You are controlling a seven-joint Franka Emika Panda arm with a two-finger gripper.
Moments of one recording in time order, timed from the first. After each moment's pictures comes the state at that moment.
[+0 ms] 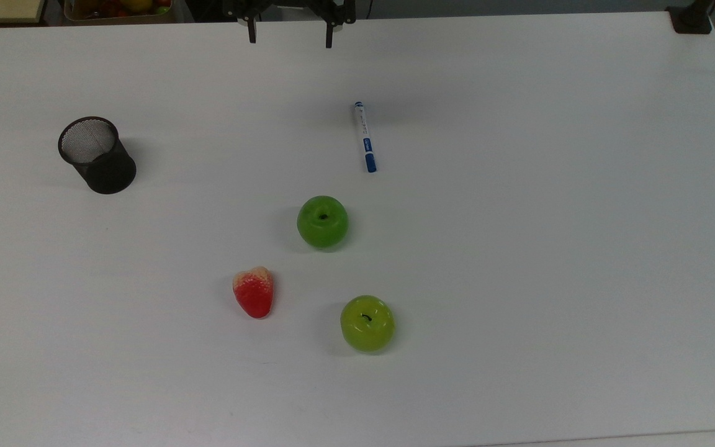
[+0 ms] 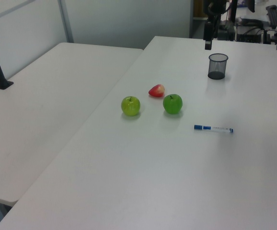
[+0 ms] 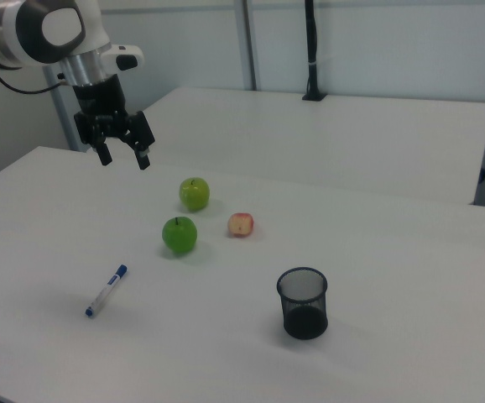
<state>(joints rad) 0.10 0.07 0.04 -1.58 -0.09 1.66 0.07</state>
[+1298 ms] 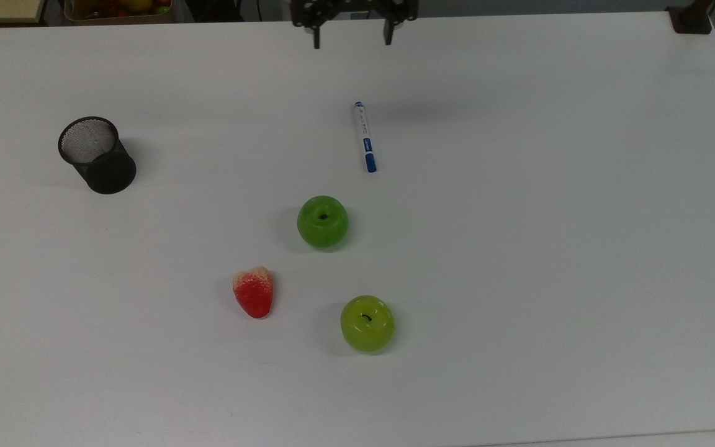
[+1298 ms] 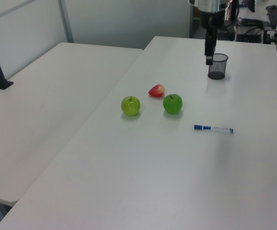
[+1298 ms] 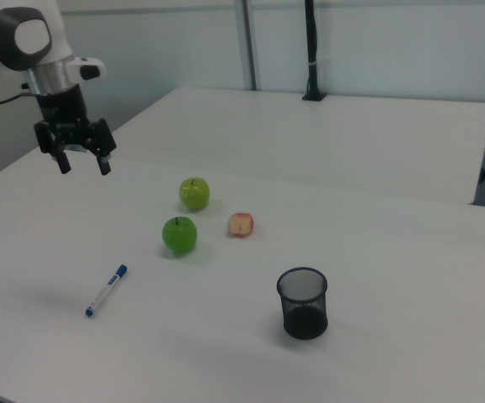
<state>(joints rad) 0.12 0.08 0.16 -1.61 -0.08 1.64 0.07</state>
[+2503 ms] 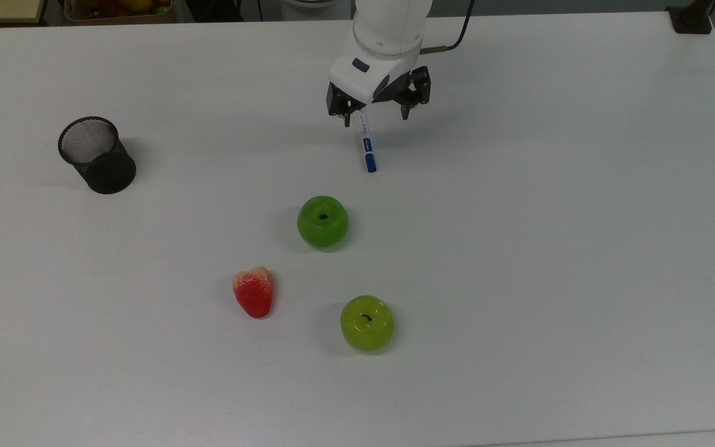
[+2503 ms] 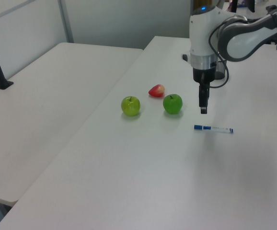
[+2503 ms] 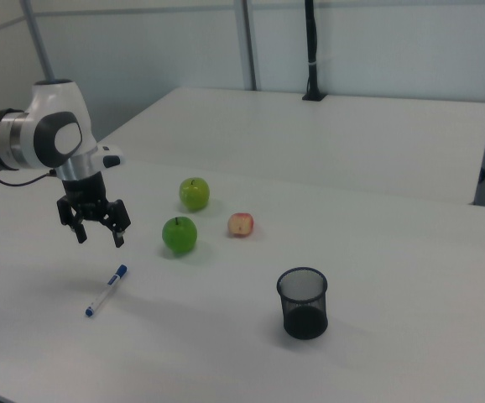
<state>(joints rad) 0.11 0.18 0.20 -1.91 -0.07 2.02 0.10</state>
